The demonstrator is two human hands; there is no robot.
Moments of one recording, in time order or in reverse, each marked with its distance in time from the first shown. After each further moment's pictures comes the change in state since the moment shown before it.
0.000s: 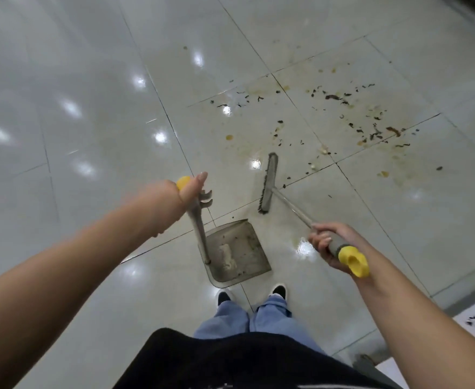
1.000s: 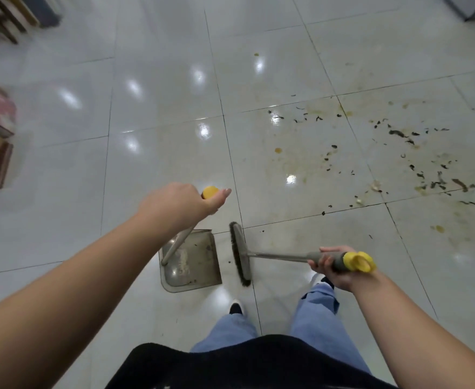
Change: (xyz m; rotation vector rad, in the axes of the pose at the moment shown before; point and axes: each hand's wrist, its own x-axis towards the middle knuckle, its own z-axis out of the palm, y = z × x) left_hand 0.033 -0.074 -0.018 0.237 0.109 -0.103; right_hand 0.076 -0.005 0.061 -0.174 0.123 0.170
